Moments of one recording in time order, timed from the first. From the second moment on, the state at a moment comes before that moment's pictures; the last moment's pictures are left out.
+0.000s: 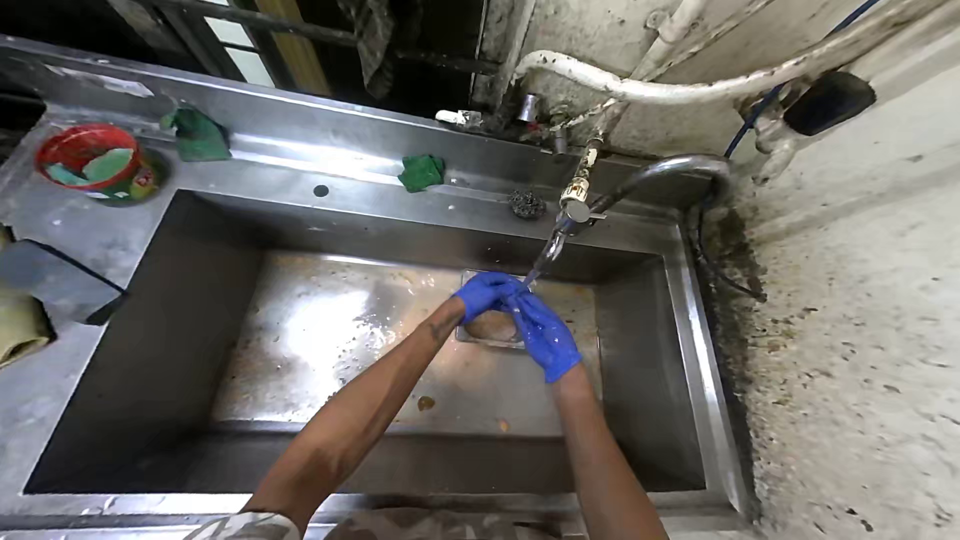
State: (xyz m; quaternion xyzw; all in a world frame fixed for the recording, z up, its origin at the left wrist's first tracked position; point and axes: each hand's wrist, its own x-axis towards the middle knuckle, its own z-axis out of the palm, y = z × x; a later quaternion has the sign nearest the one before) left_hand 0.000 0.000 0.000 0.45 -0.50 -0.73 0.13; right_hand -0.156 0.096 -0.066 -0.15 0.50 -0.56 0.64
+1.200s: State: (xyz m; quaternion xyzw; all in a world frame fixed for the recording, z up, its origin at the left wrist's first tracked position) left_hand 0.025 0.041 -0.163 0.35 -0.90 -0.26 -0.06; right_hand -0.174 0.121 -0.106 -0.42 0.82 -0.12 0.36
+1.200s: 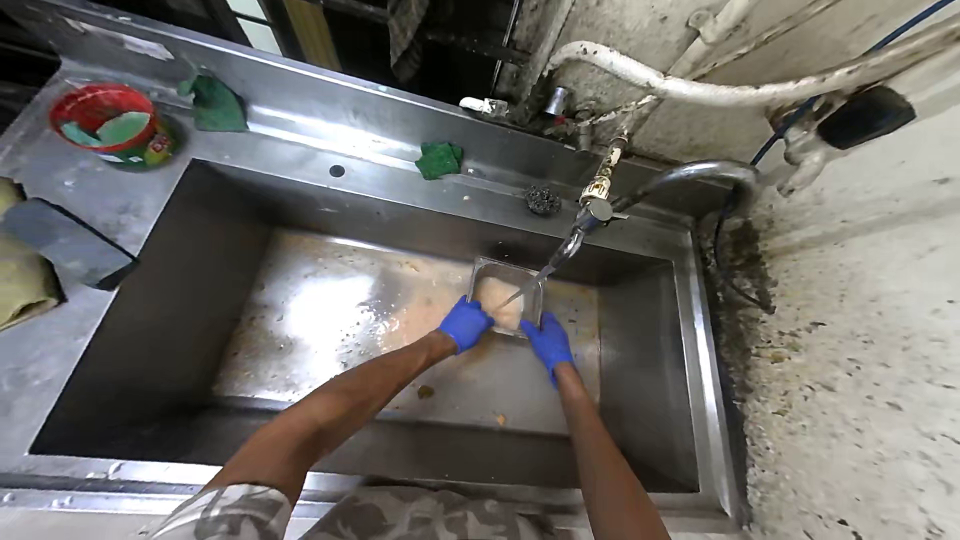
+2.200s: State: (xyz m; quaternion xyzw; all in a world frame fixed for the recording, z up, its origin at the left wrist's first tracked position) left_hand 0.009 0.116 -0.104 0.45 -0.71 -0.54 0.10; right_hand -0.210 0.102 -0.063 -0.37 0.81 -0.17 0.43
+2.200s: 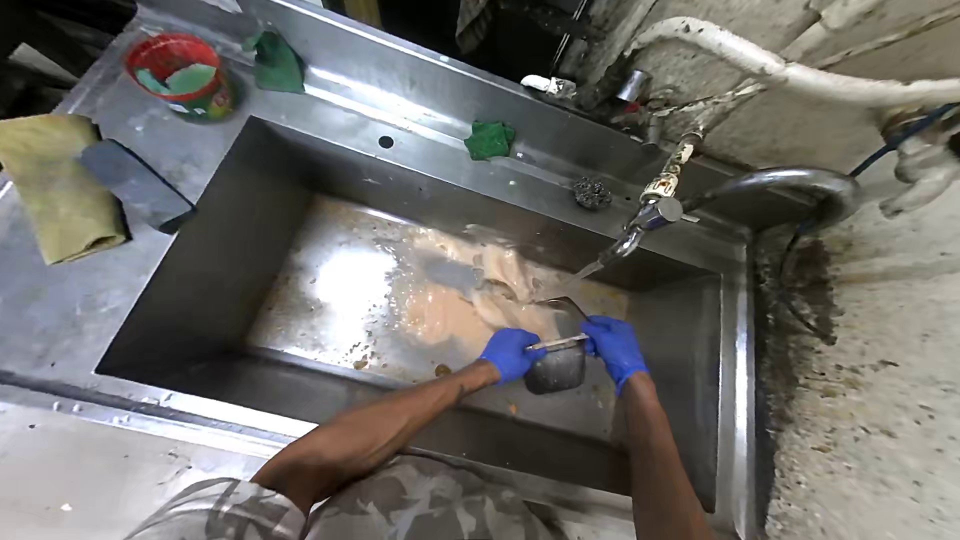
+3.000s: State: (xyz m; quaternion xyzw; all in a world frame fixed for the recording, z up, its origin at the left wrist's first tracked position) left_hand 0.012 0.122 -0.092 0.49 -0.55 -0.67 0.10; right_hand -0.188 0.093 -0.033 -0.36 0.78 -0.23 0.47
